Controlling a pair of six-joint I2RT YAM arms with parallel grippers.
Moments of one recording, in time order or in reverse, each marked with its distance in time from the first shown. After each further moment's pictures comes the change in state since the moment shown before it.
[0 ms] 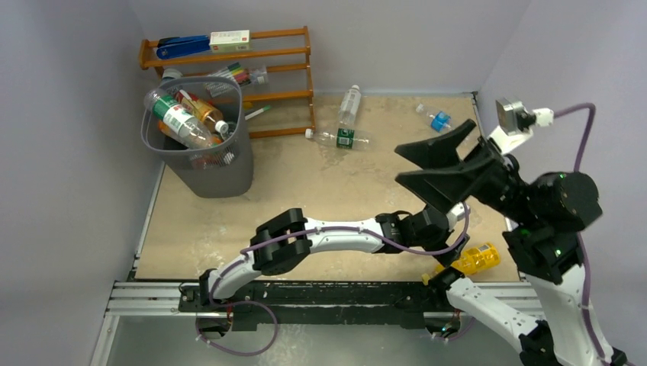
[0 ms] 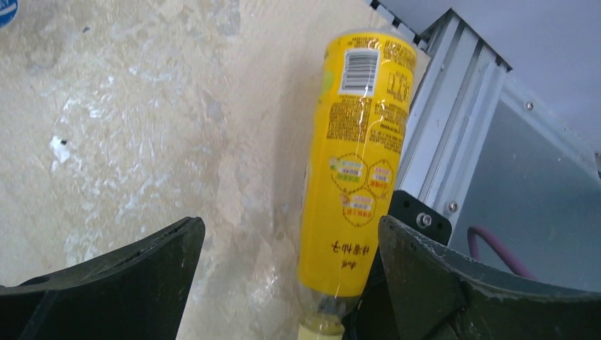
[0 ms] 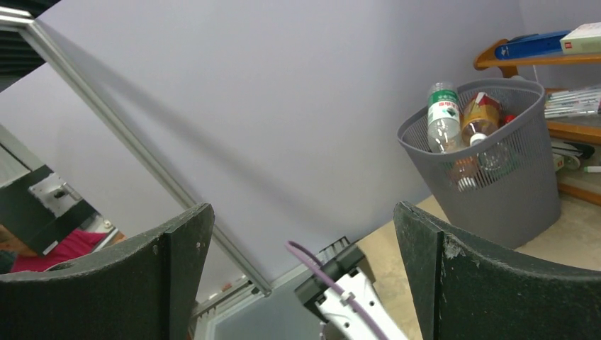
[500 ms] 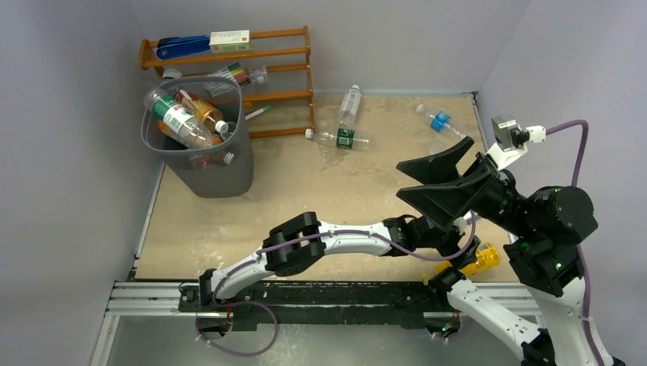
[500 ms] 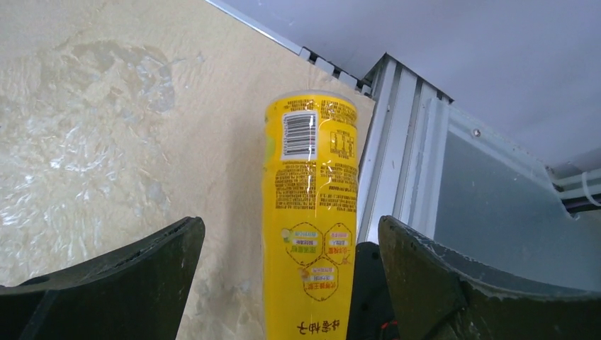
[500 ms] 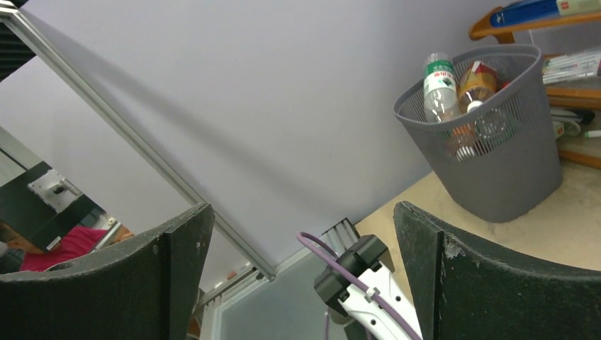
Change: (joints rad) left arm 0.000 0.129 0.091 0.212 0.110 0.038; right arm 0.000 -0.130 -0.109 -0.046 0.008 0.014
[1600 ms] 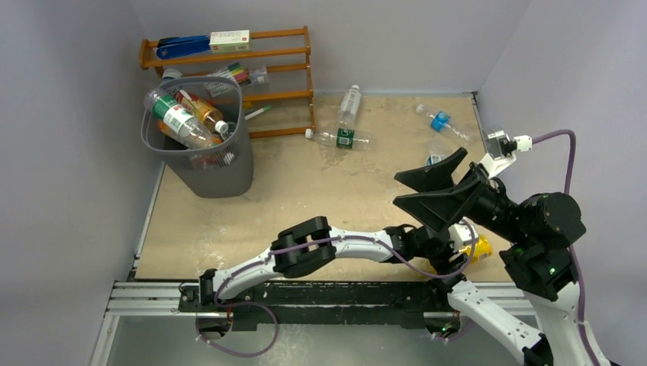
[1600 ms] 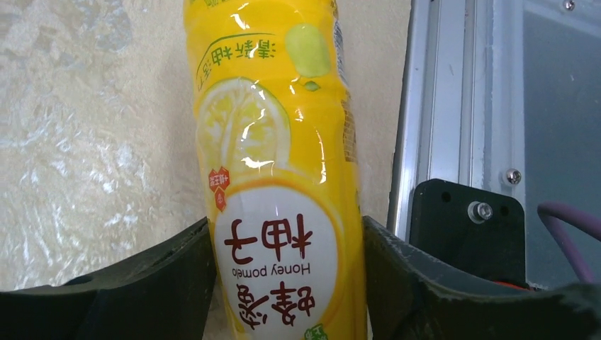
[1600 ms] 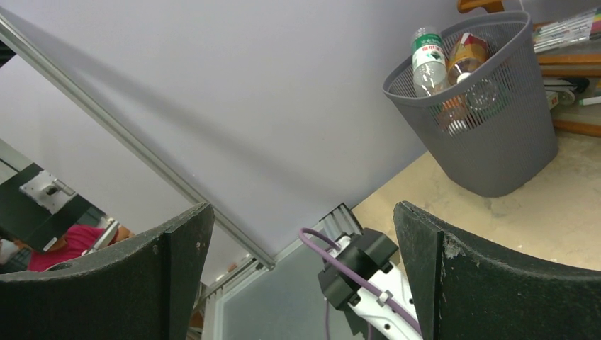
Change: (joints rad) left arm -0.006 0.122 0.010 -0.020 0.050 0.215; right arm -0.003 -0.063 -0.098 -0.029 0.009 0.008
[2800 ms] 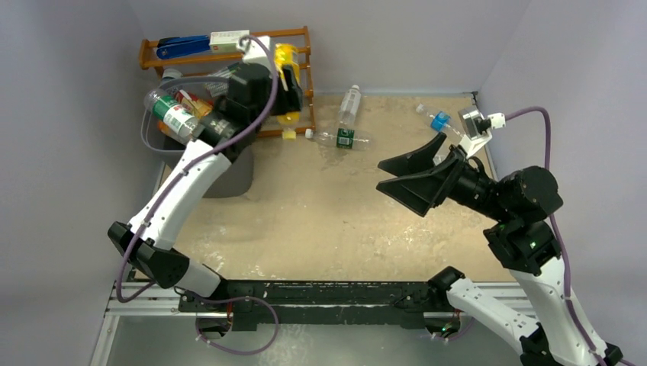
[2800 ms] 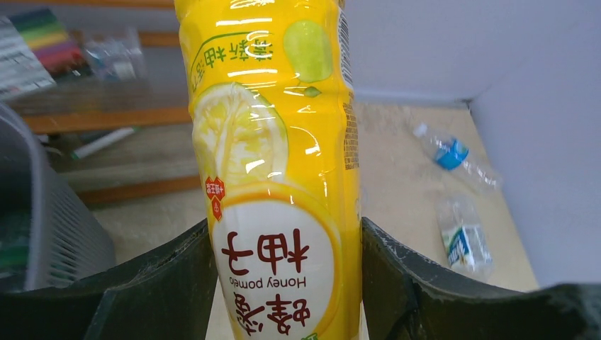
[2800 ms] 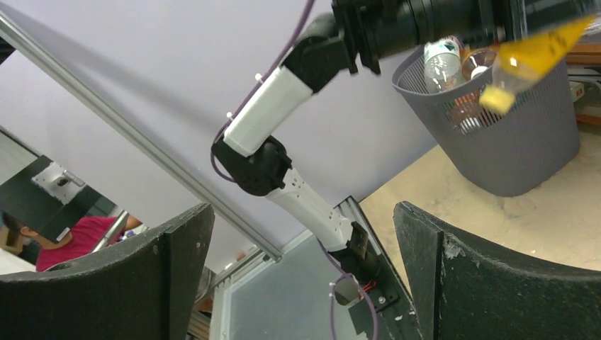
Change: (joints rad) left arm 0.777 -1.067 -0.279 -0.612 -0.419 -0.215; right arm 0.000 0.140 0.032 0.077 -0.064 0.014
